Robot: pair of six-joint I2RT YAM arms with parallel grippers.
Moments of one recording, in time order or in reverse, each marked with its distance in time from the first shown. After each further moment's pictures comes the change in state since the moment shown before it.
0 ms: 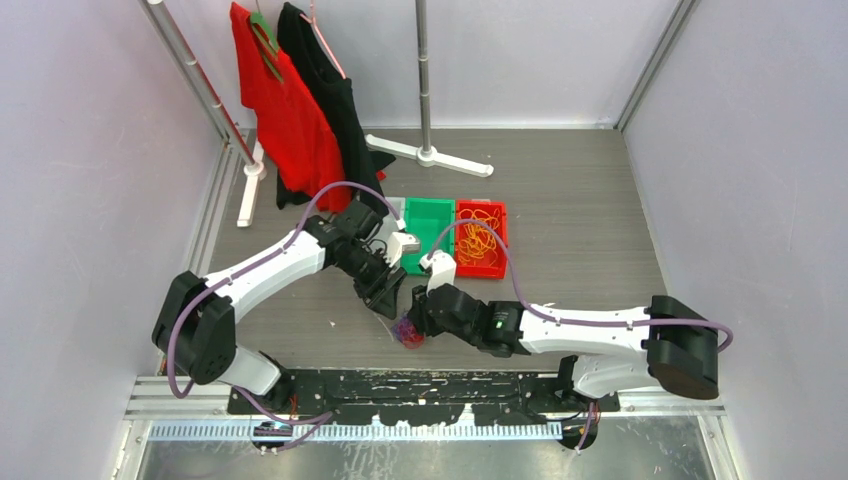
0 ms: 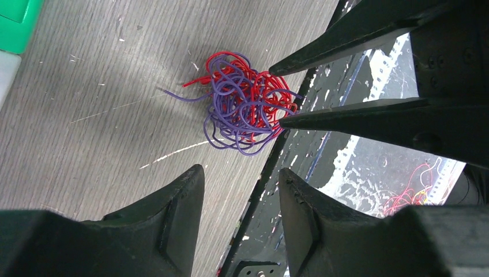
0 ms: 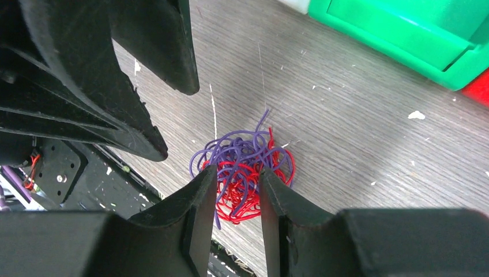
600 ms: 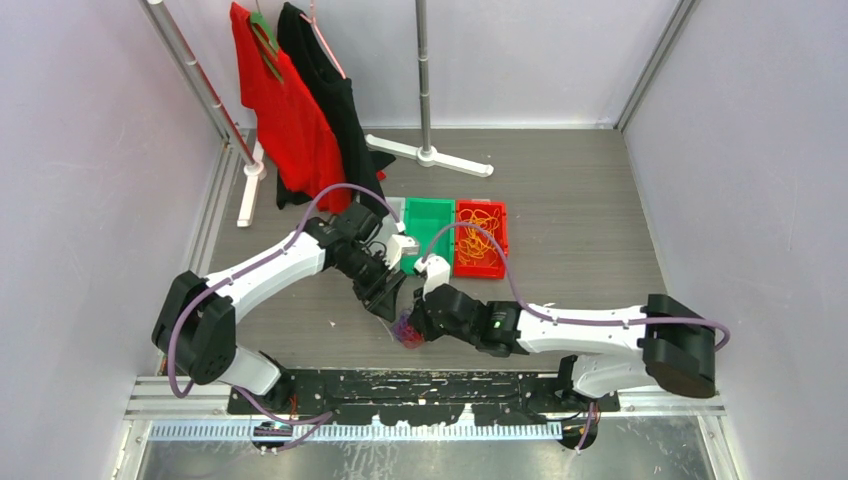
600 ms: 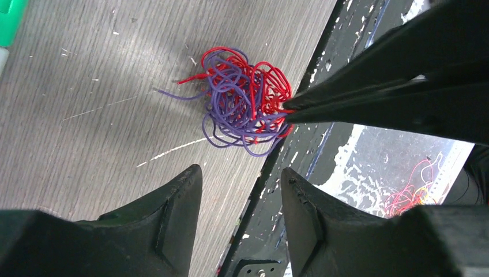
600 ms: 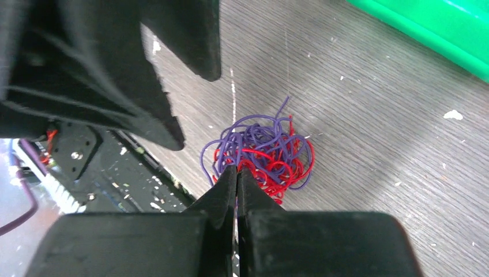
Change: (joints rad) left arm 0.000 -0.001 -0.013 0.002 0.003 0.013; right arm -0.001 0.029 -0.002 0.016 -0.093 -0.010
